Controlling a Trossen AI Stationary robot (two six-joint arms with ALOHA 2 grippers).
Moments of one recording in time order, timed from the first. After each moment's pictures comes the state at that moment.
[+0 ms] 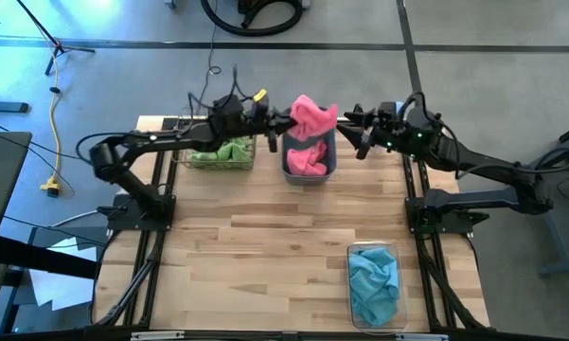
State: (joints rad) left arm 0.47 1.57 1.06 0.56 0.28 -0.23; right arm -0.37 0.93 0.90 -0.02 0.07 0.33
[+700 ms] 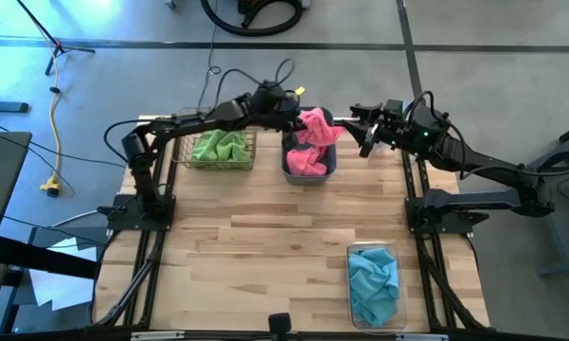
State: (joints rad) left arm 0.49 1.85 1.53 -0.24 0.19 0.20; right arm -0.39 0.89 0.90 -0.01 0.10 0.21
